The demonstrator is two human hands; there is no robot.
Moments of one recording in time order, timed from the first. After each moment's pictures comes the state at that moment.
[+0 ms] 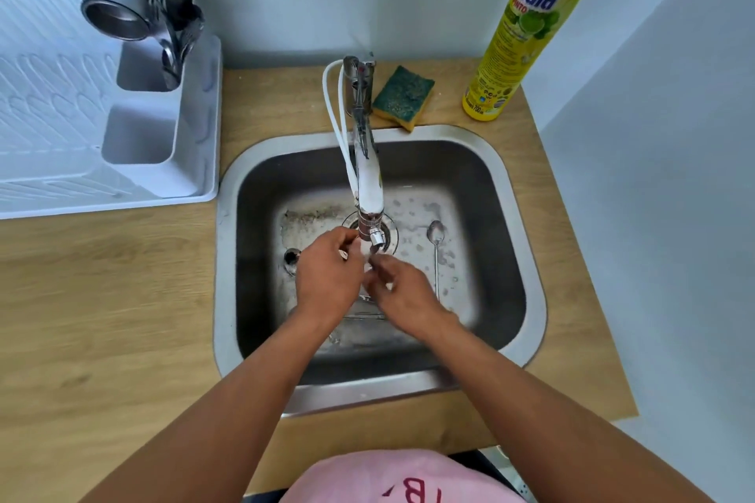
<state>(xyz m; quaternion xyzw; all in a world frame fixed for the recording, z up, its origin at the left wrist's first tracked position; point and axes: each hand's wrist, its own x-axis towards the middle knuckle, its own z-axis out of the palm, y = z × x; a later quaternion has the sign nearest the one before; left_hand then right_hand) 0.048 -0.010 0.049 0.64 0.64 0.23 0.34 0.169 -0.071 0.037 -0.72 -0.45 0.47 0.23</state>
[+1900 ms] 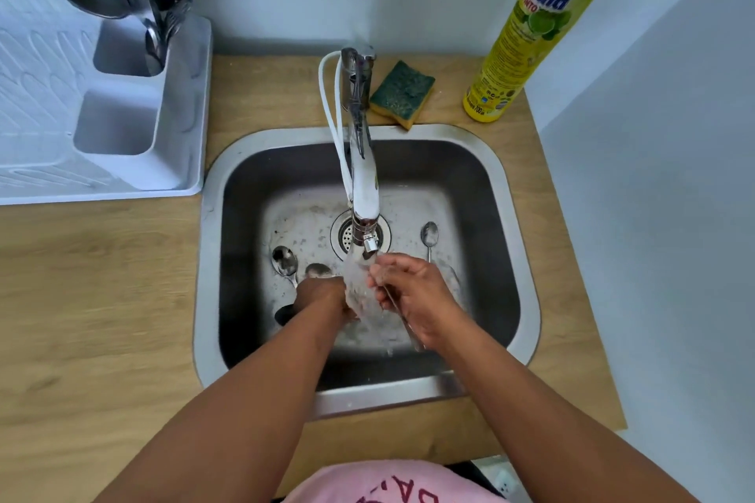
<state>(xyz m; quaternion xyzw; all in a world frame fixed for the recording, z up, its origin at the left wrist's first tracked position) 0.063 -0.006 -0.034 0.16 0.80 0.11 0.56 0.190 -0.071 0.042 -0.60 -0.15 0.65 0.44</state>
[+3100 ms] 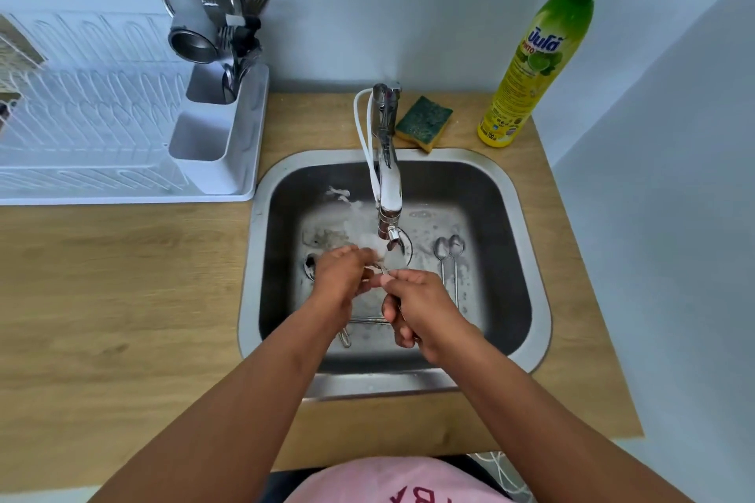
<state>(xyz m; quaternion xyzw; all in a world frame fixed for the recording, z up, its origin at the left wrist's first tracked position) 0.042 -0.013 0.059 0.27 0.62 0.29 0.67 0.154 -0.089 0.101 -0.65 -0.20 0.64 0.36</state>
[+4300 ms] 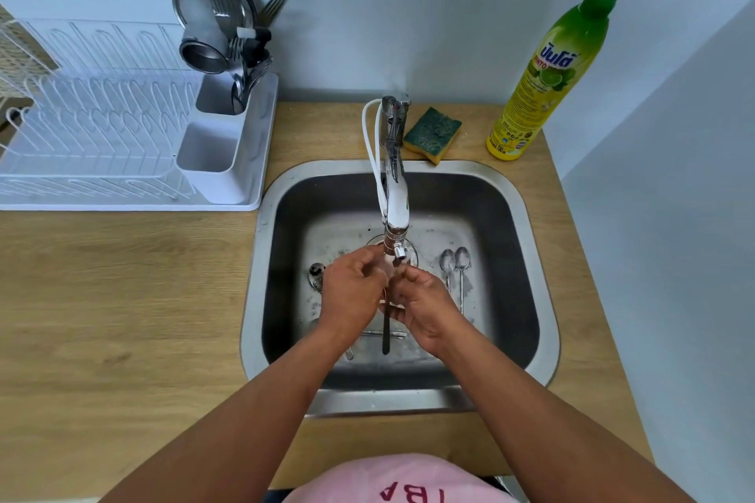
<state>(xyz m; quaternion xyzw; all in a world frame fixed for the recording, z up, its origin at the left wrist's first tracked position) 0.044 -0.025 0.061 0.55 0.56 0.35 0.51 0.166 -0.060 0.055 -0.54 -0.15 0.69 0.46</state>
